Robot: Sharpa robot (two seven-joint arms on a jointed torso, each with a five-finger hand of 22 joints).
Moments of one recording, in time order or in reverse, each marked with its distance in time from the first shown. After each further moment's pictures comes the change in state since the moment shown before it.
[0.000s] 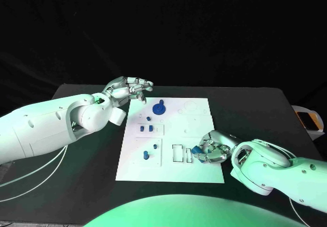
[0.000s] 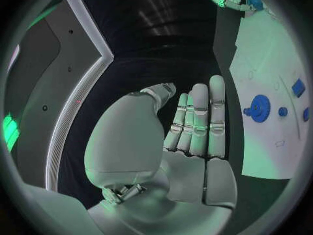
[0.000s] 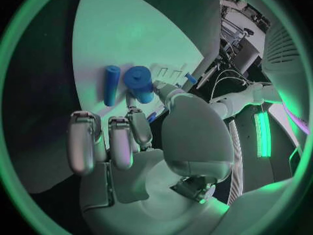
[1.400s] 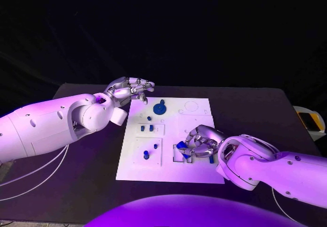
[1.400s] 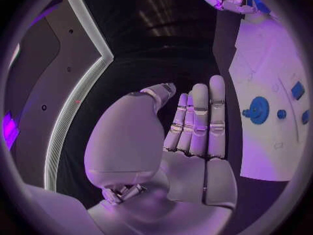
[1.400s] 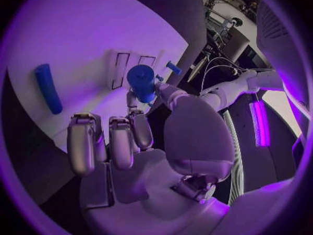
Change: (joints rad) left arm 0.000 0.002 0.000 0.000 0.000 0.008 -0.007; left_hand 0.000 0.000 0.000 0.000 0.000 0.000 0.000 0.000 0.000 0.000 0.000 0.000 0.000 -0.004 0.004 0.000 0.000 0.000 0.004 0.004 0.000 -0.002; right arm 0.044 0.109 -0.004 0.005 0.114 -0.047 -0.005; right_hand -0.042 -0.016 0.015 0.005 0.004 0.006 0.001 0.045 0.000 0.021 -0.010 0.019 0.033 -0.004 -0.006 0.004 0.000 0.000 0.000 -0.007 0.020 0.000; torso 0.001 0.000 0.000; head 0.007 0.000
